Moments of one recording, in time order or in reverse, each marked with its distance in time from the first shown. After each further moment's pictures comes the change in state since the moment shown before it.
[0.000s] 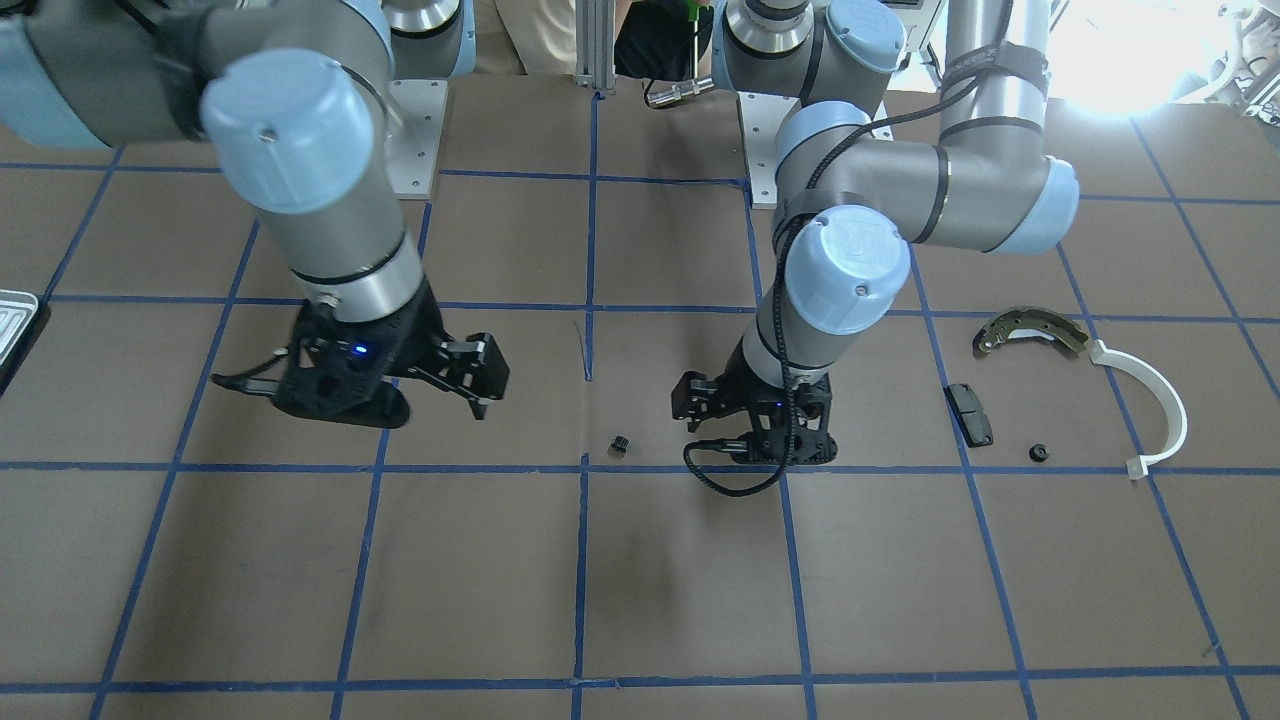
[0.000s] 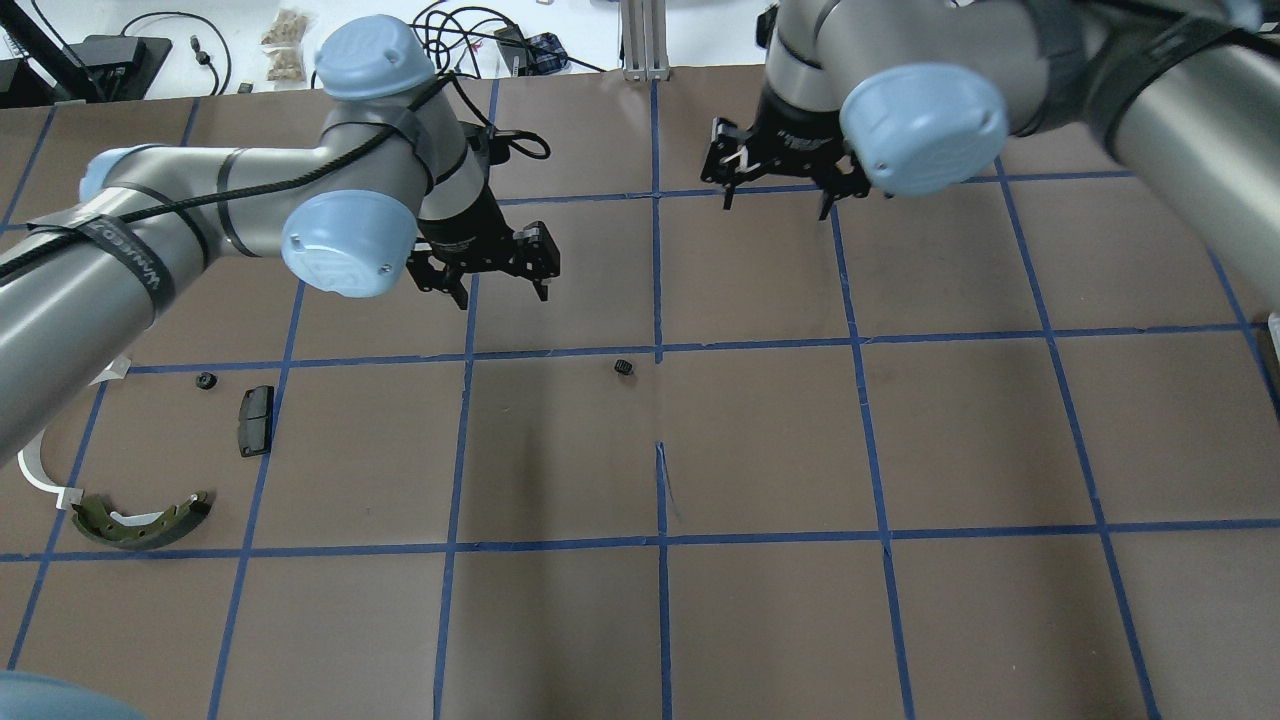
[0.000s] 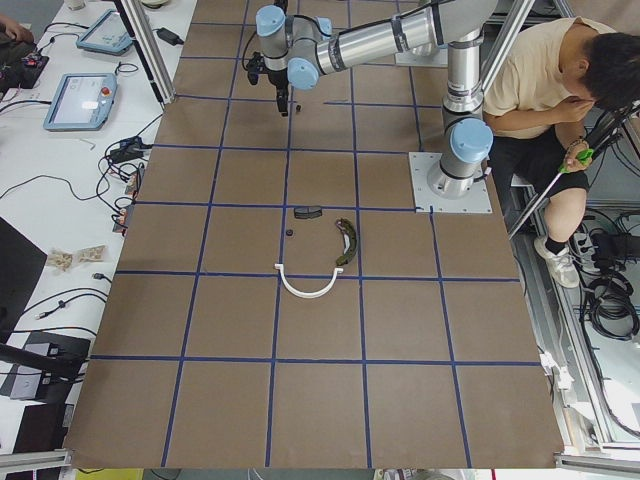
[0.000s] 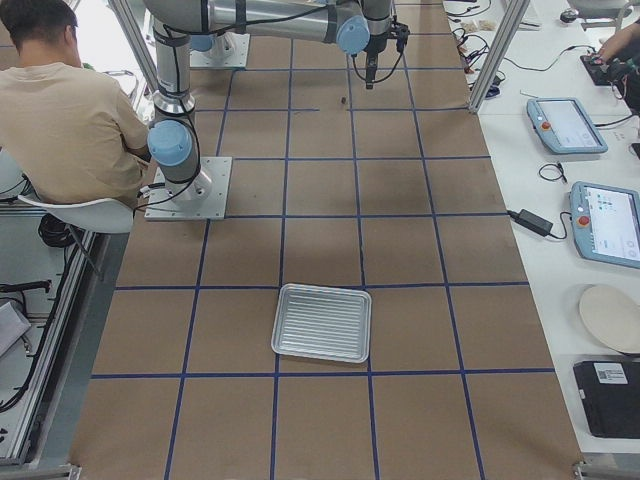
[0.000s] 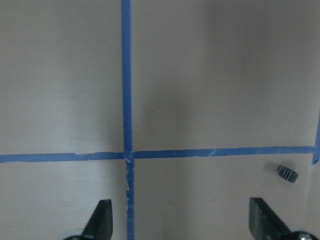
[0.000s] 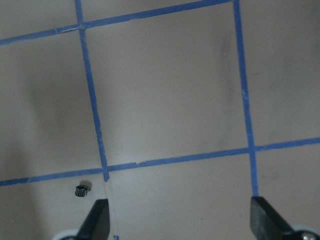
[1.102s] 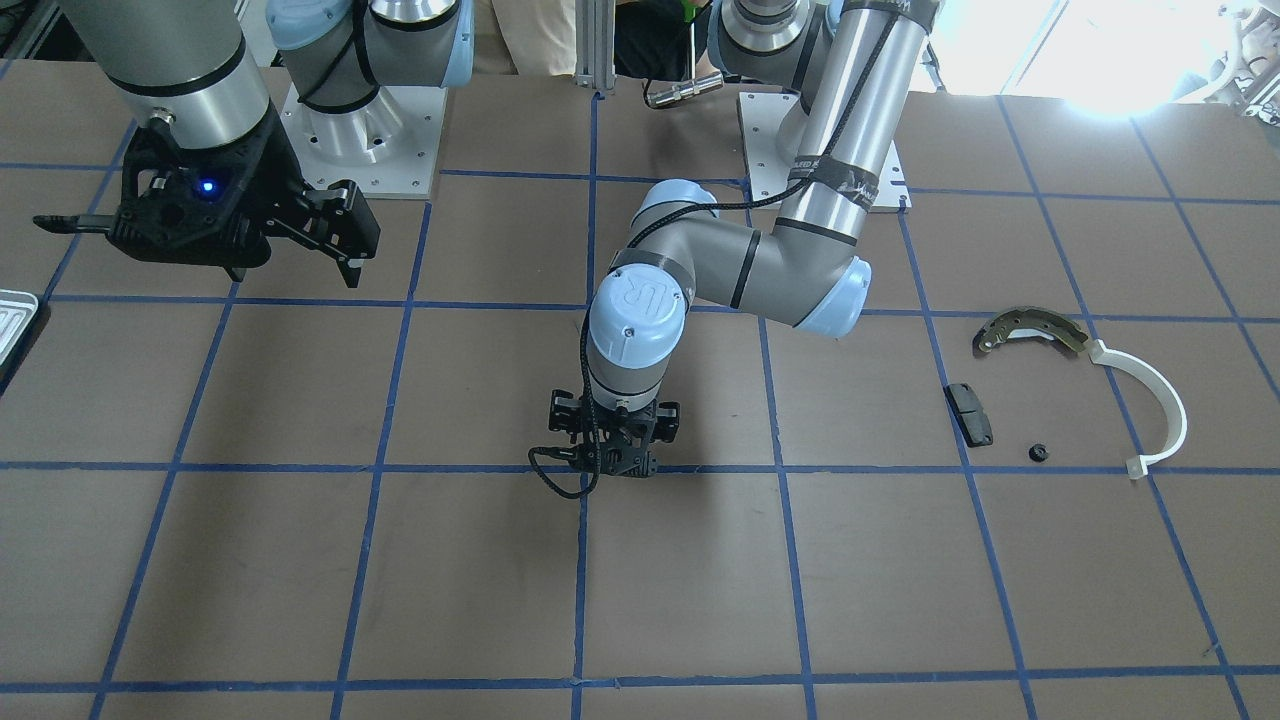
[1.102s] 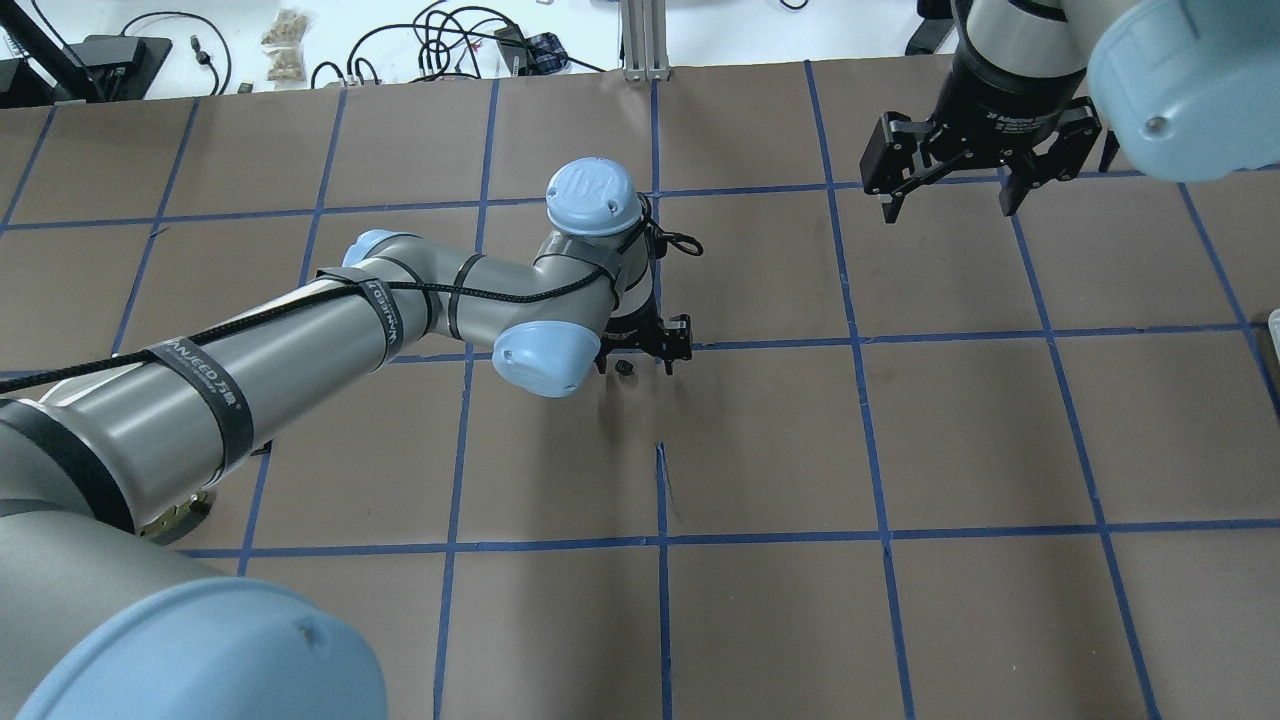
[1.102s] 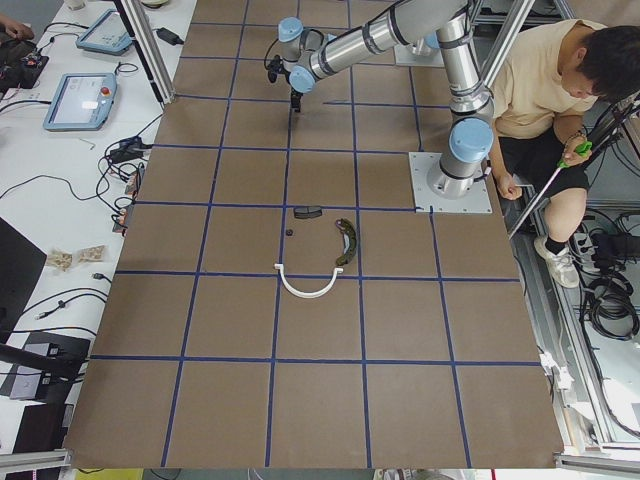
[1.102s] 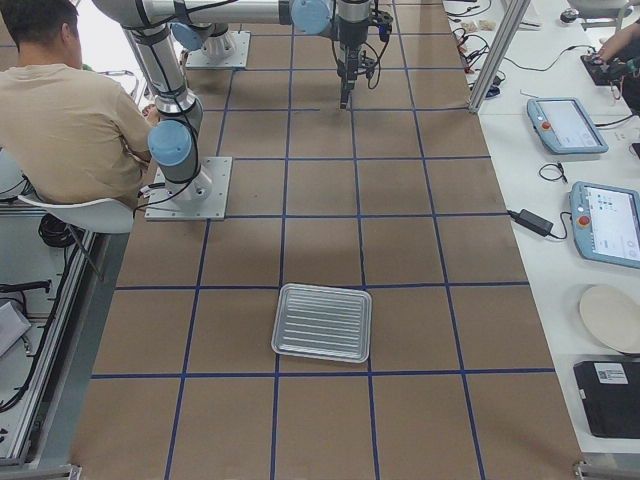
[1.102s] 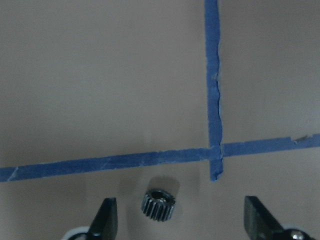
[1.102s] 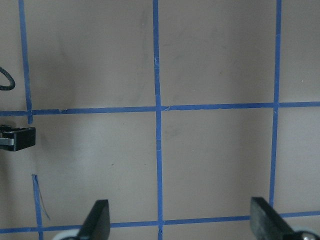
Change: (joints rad) left arm -0.200 -0.195 -0.048 0.255 0.011 -0.061; right arm -0.105 -0.223 0.116 0.125 -0.108 -0.255
